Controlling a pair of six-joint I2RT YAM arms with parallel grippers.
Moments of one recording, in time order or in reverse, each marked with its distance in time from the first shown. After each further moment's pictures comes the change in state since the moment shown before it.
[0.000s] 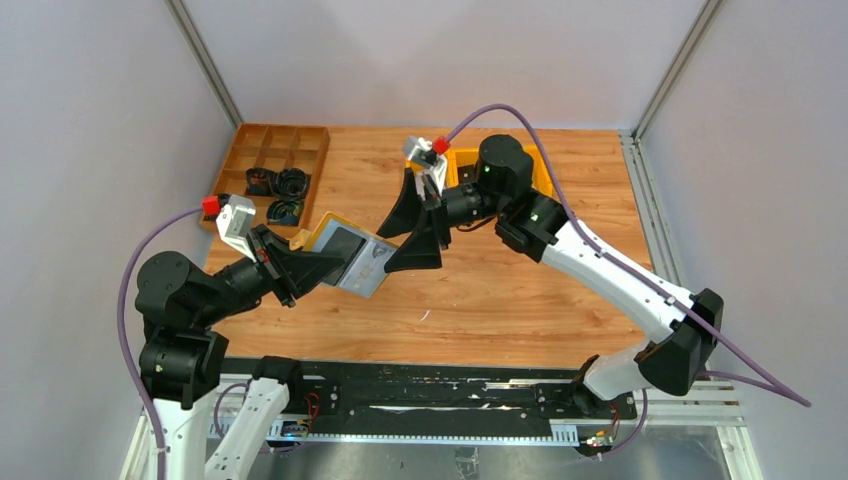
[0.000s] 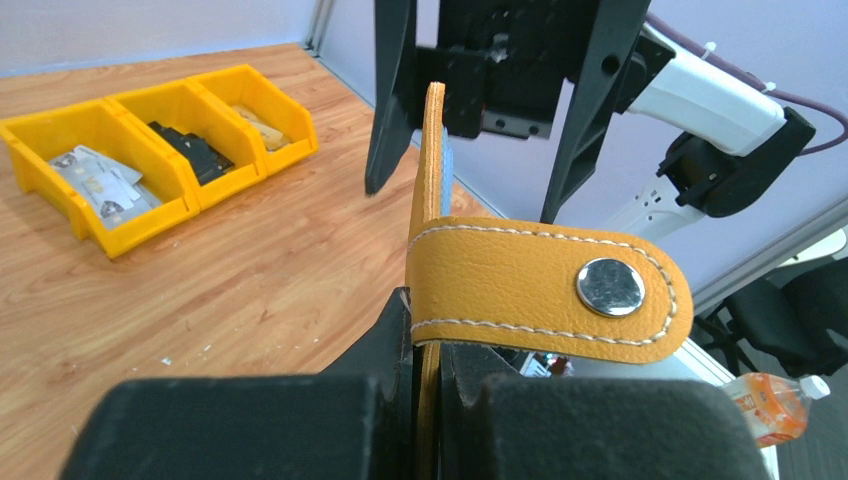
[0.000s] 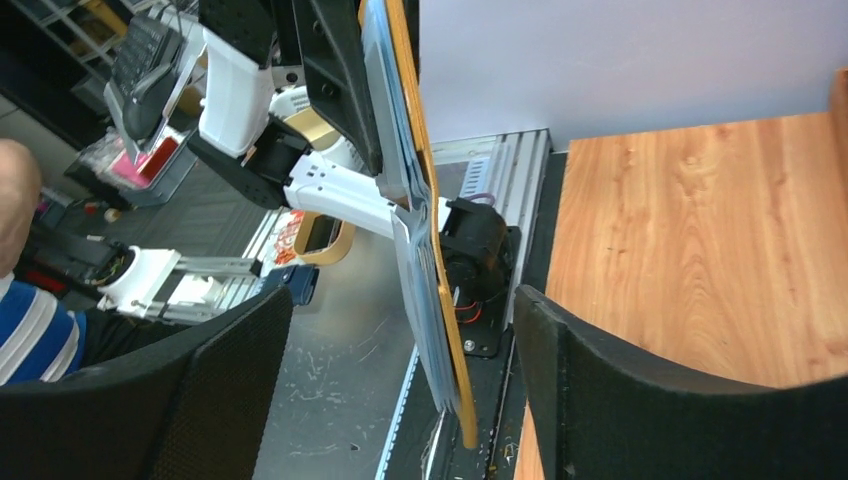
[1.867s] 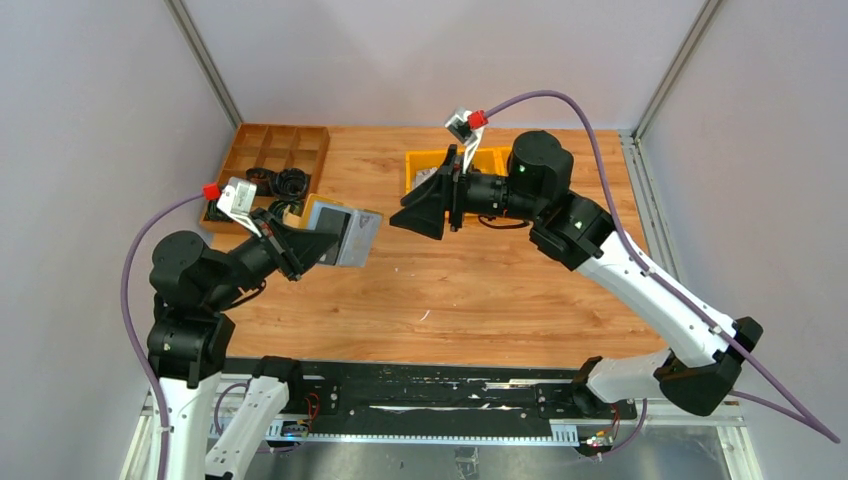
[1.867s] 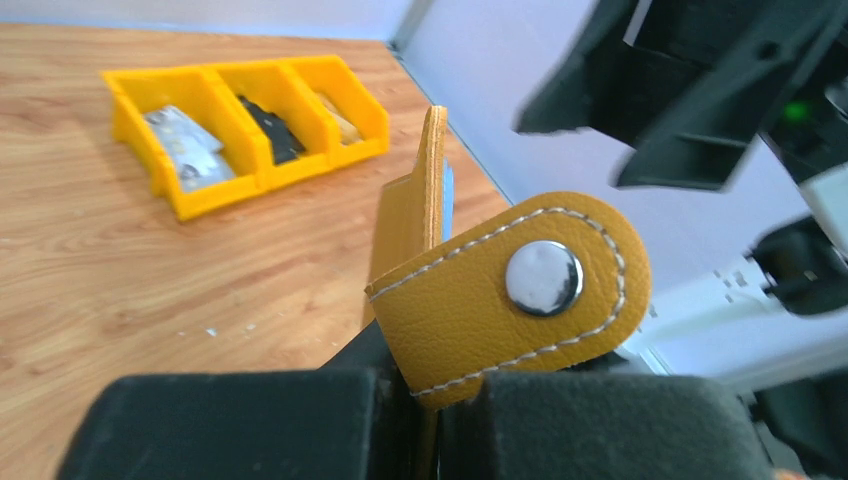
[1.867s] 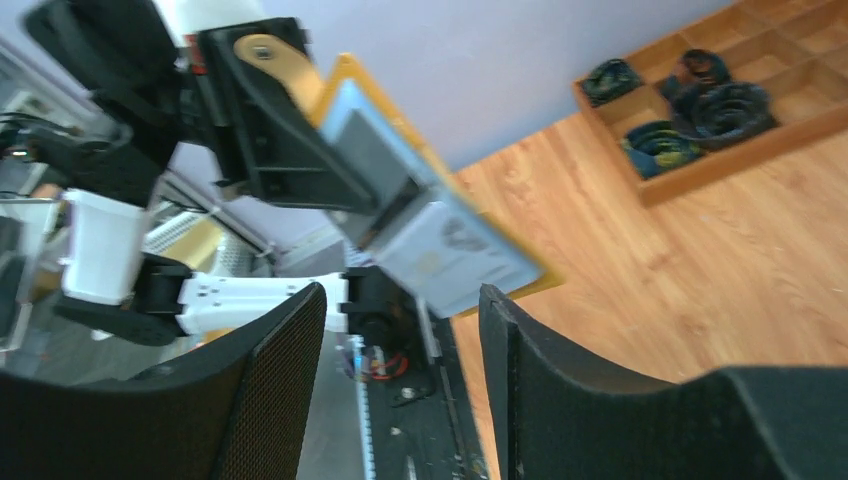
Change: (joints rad) left arm 0.001 0.071 -0.004 -0.019 -0.150 -0.021; right arm 0.010 -0.116 0.067 -0.254 0.497 0.002
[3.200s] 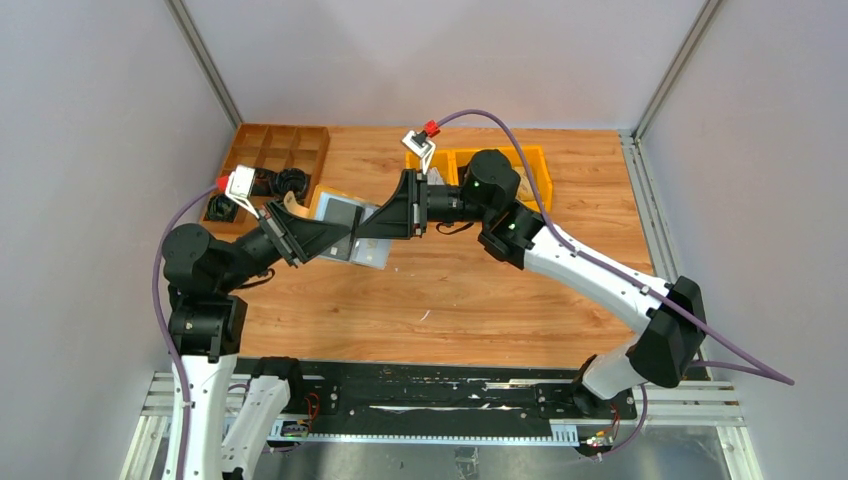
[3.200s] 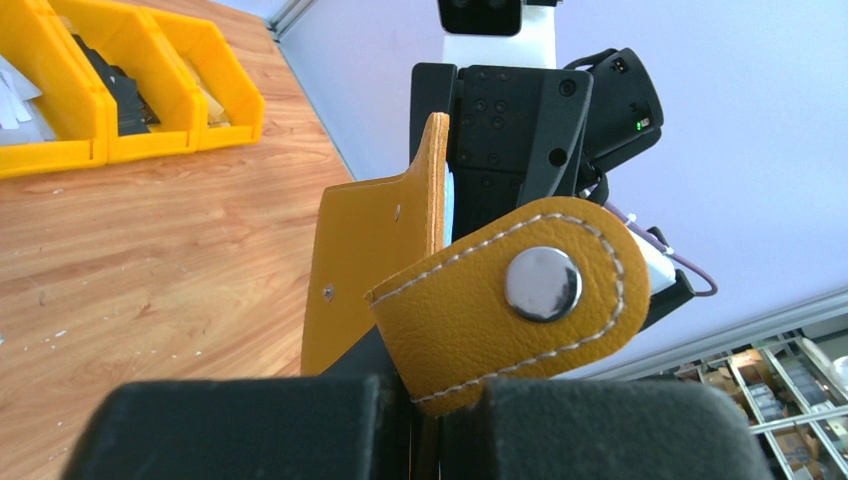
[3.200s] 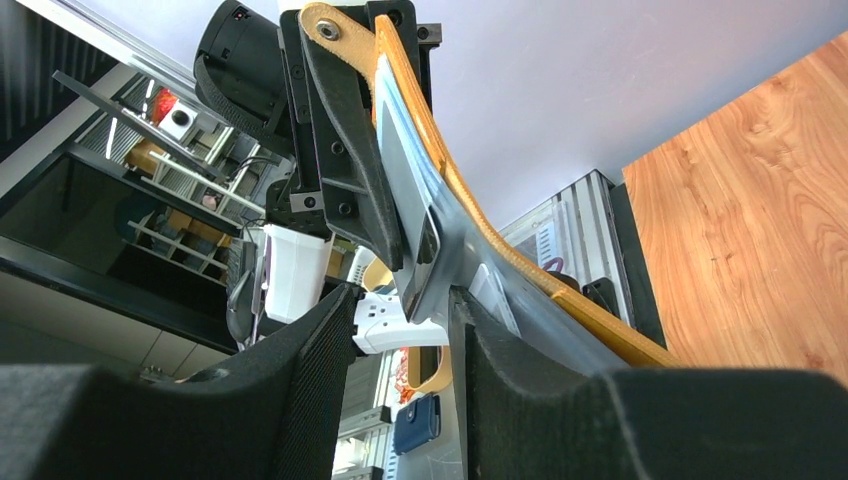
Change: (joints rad) left arm 0.097 0.024 -0.144 0.311 0.181 -0.464; right arm 0.033 0.191 -0.168 0.565 -0.209 0.600
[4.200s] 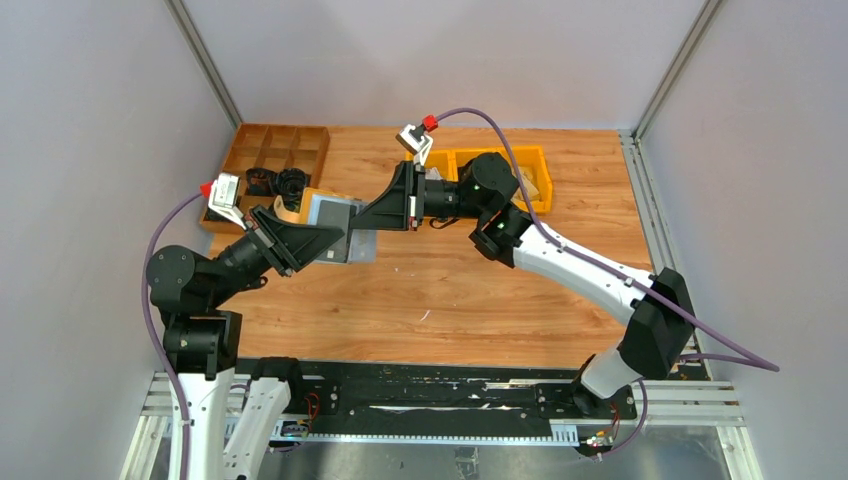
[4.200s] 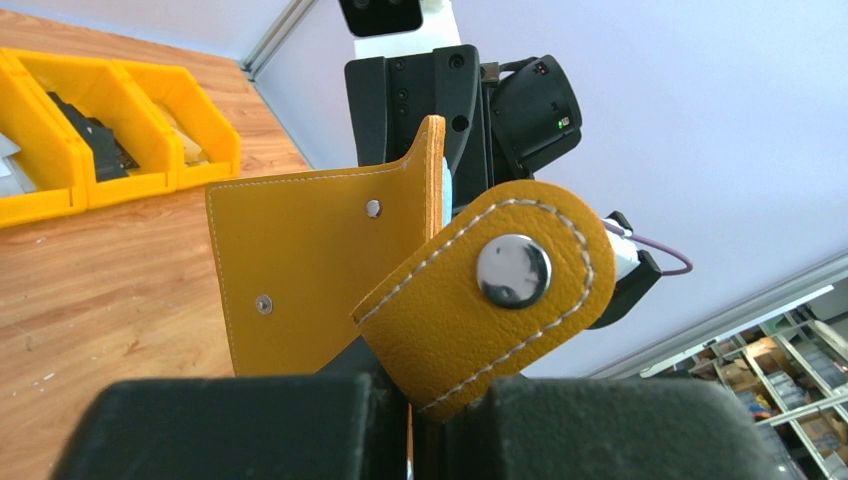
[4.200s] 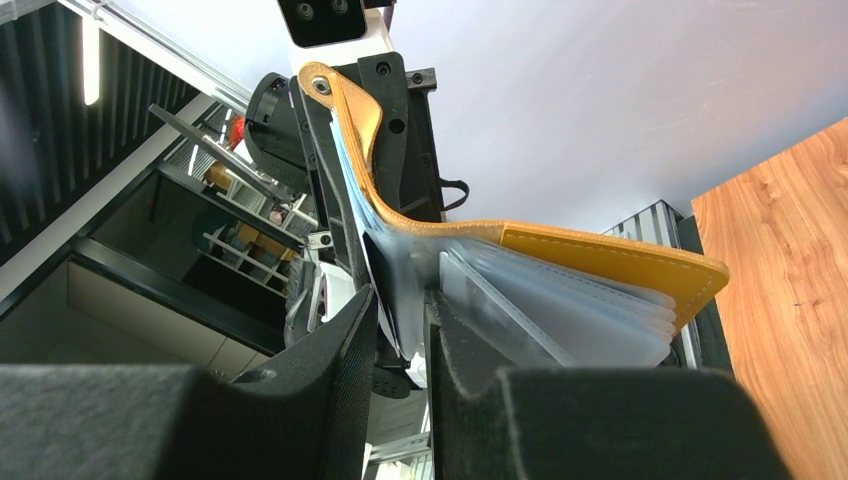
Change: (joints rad) left arm 0.015 -0.064 0.000 0.082 0.017 -0.035; right arm 0.000 0.056 -0.012 0.241 -0.014 0.196
